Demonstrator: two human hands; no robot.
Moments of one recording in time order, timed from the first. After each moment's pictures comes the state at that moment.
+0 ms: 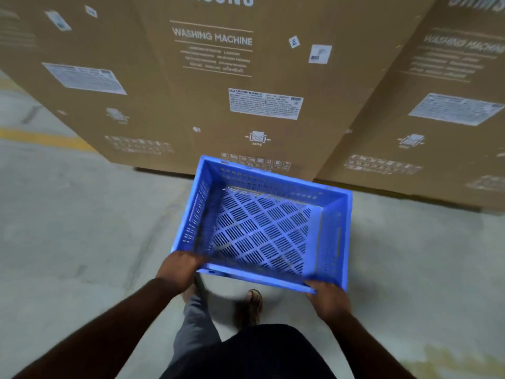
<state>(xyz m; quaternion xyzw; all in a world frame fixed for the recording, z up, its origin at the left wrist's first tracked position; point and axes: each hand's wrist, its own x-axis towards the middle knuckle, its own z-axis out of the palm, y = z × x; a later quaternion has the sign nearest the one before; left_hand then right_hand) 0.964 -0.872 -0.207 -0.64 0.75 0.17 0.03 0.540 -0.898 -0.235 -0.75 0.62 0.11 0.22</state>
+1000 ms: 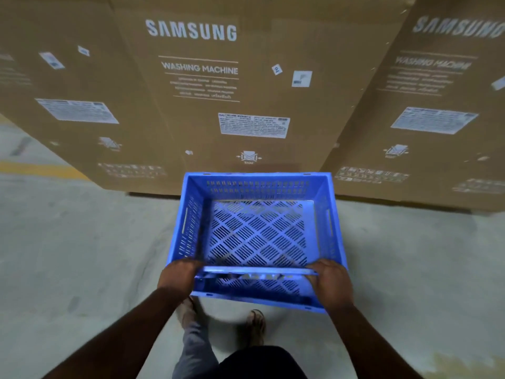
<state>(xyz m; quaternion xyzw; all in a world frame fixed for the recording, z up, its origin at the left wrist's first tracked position) 0.962 -0.912 -0.203 -0.70 0.69 0.18 0.06 0.550 -0.969 -0.215 -0.76 0.62 -0.03 0.16</state>
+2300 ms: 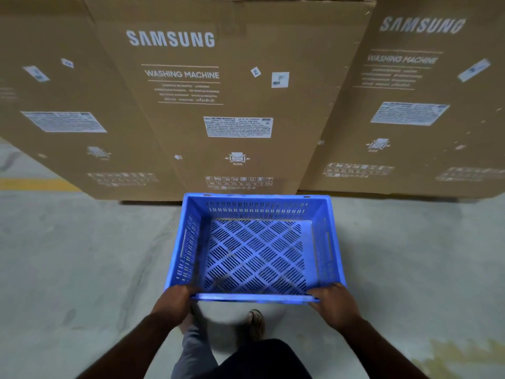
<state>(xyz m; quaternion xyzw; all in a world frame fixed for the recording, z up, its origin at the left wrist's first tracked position) 0.958 -0.864 -0.223 -0.66 0.68 0.29 0.09 0.505 -0.905 -0.229 -0.81 0.57 0.01 0.16</state>
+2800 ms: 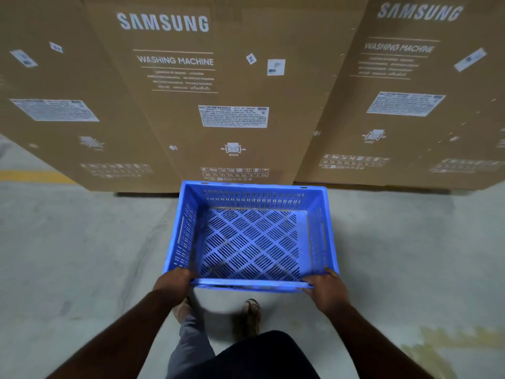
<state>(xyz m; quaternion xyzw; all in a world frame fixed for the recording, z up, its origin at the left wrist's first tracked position) 0.950 -0.882 -0.228 -0.66 0.68 0.26 0.18 0.503 -0.901 -0.263 -0.77 0.62 0.08 0.13</state>
